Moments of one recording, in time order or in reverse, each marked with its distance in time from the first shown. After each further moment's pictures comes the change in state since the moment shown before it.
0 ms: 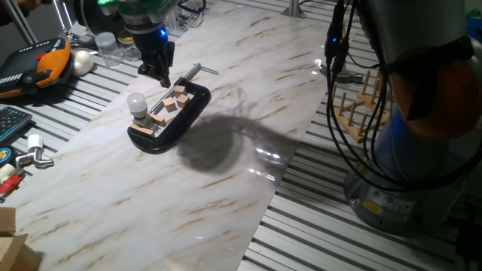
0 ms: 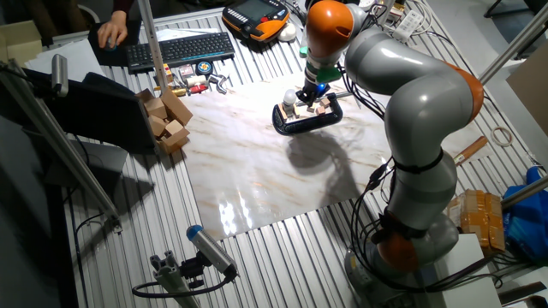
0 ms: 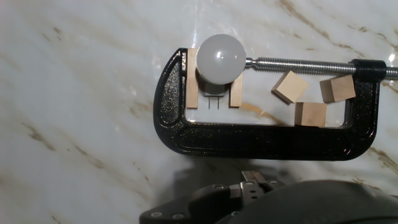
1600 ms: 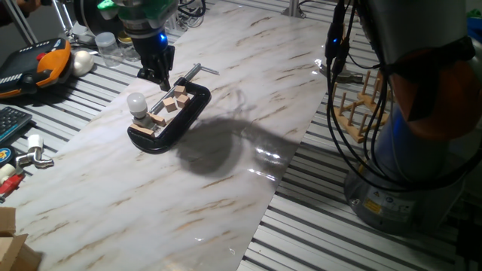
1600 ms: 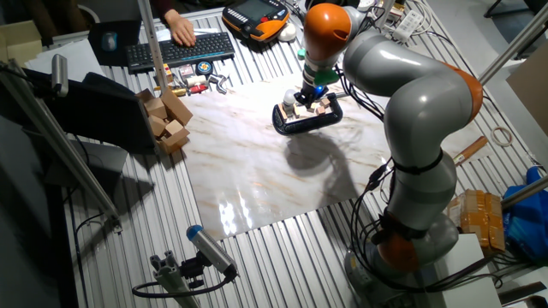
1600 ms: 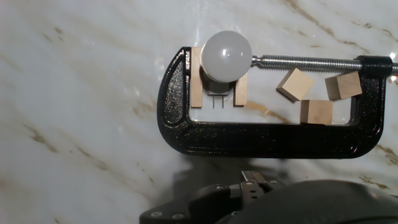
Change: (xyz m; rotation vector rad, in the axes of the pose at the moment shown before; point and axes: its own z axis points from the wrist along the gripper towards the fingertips) arm 0.002 0.007 0.005 0.006 -0.006 0.017
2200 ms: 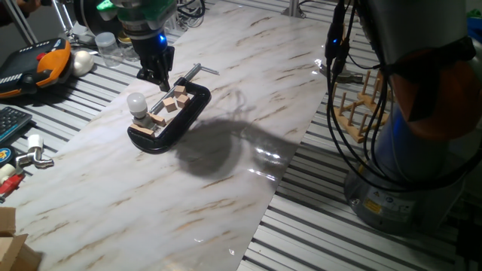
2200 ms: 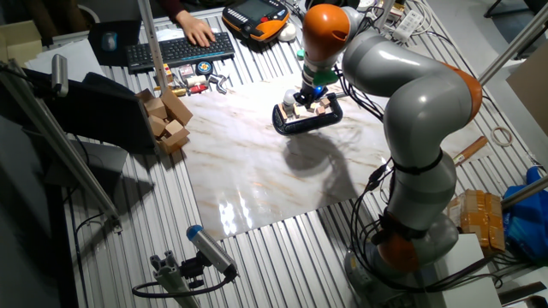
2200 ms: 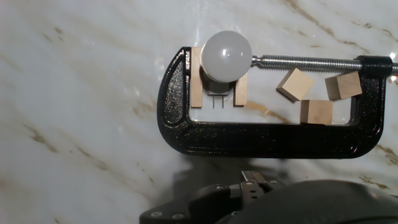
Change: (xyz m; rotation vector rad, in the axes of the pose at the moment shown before) arm 0.000 0.002 0.001 0.003 0.000 0.003
